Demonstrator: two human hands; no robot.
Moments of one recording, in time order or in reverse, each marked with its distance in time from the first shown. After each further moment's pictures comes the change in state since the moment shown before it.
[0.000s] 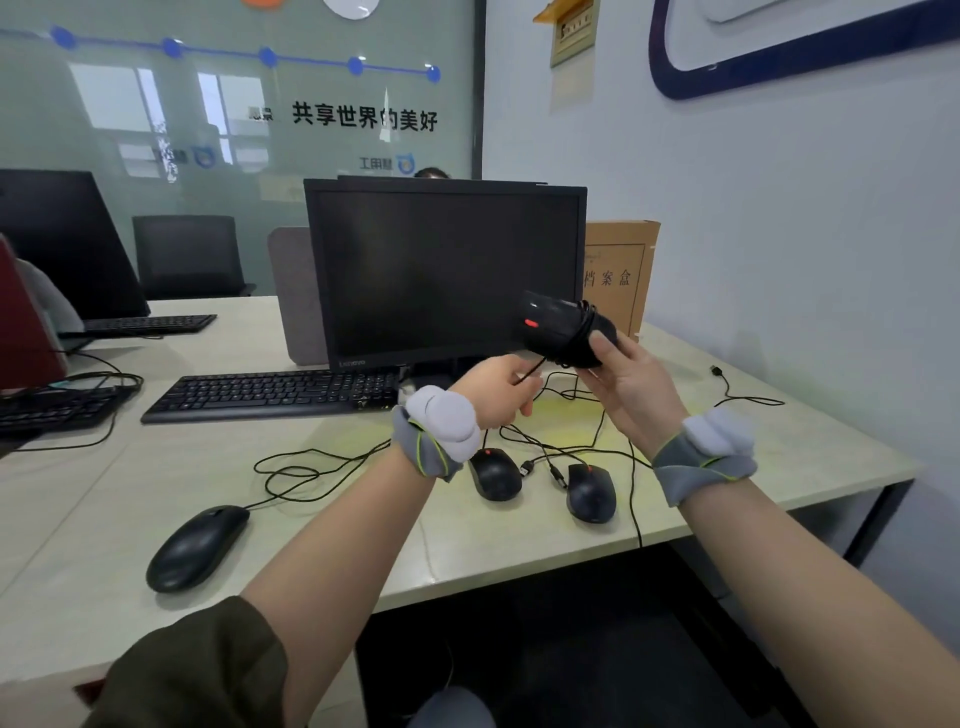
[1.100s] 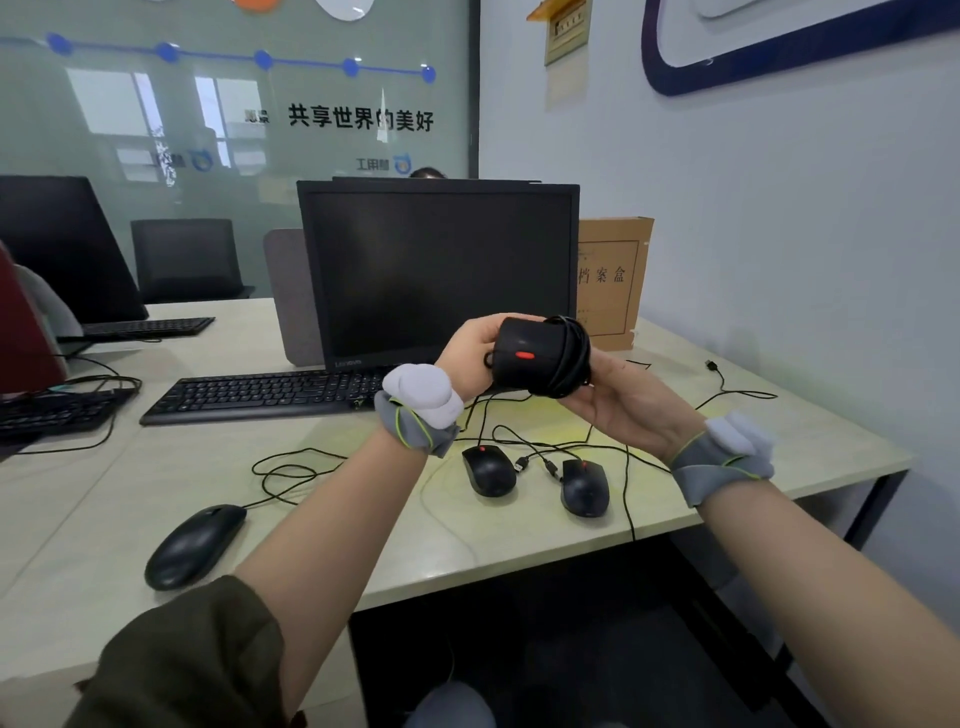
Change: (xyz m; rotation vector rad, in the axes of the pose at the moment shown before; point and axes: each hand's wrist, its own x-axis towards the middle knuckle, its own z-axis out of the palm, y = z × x) left_hand -0.005 0.020 -0.015 -0.708 0.088 0.272; right_hand -0.015 -0.011 -0.018 0.140 -0.395 0.331
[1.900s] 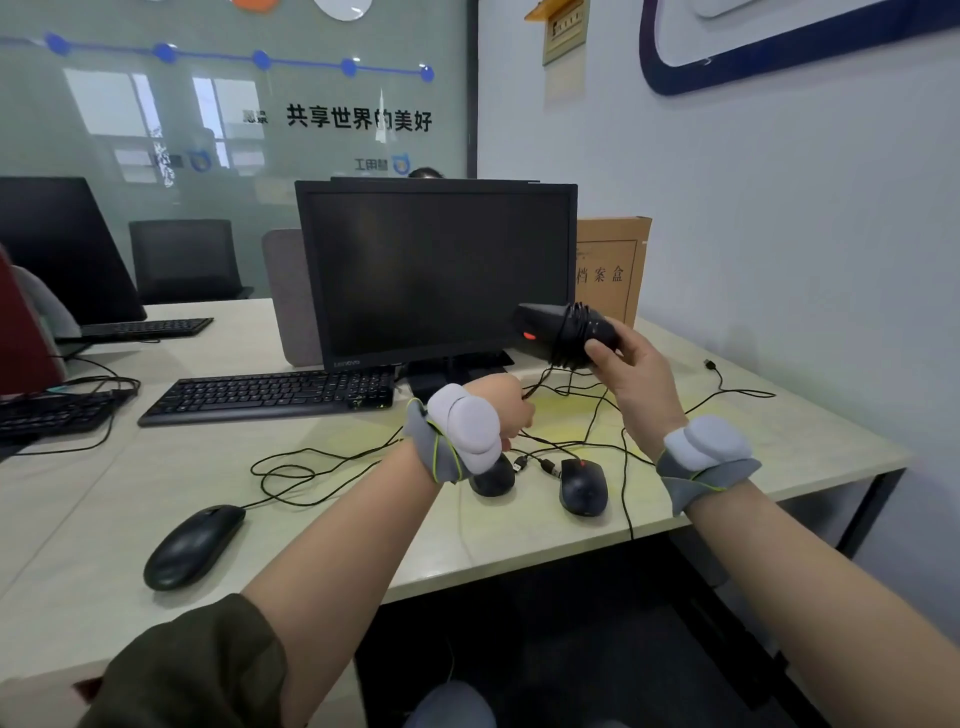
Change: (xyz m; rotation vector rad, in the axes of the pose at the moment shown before) left_hand -0.012 -0.003 0.027 1.051 -0.220 -0.561; right_hand 0.005 0.007 -0.010 -0.618 0.432 -0.499
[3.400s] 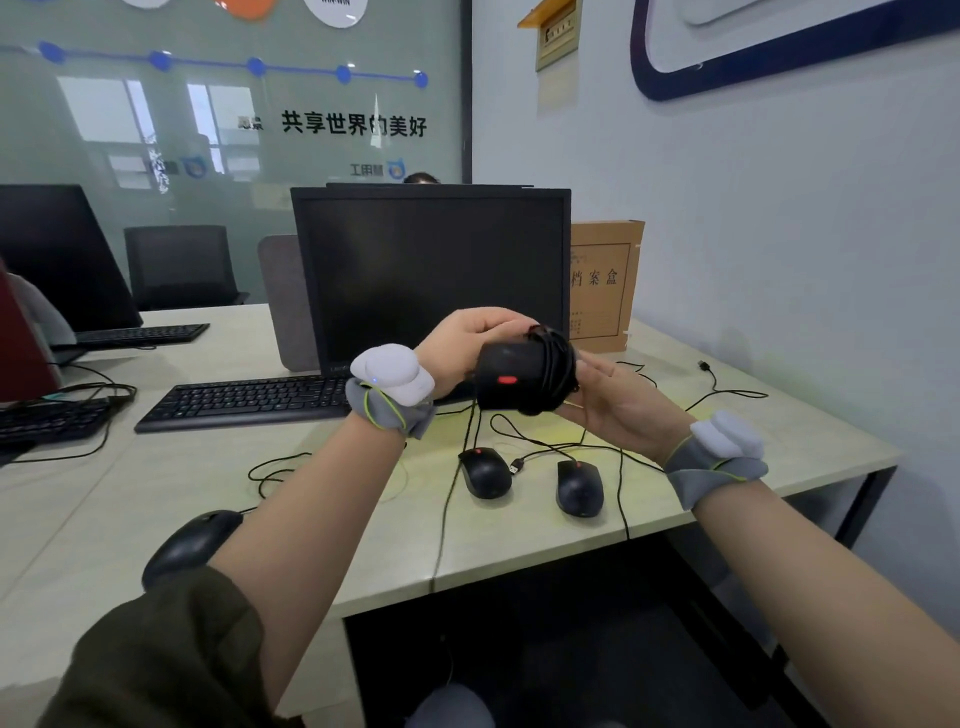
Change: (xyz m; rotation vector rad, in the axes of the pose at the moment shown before) left_hand 0.005 -0.024 -0.038 -0.804 0.155 0.603; right_hand -0.010 -0.019 0.002 0.511 -0.540 0.395
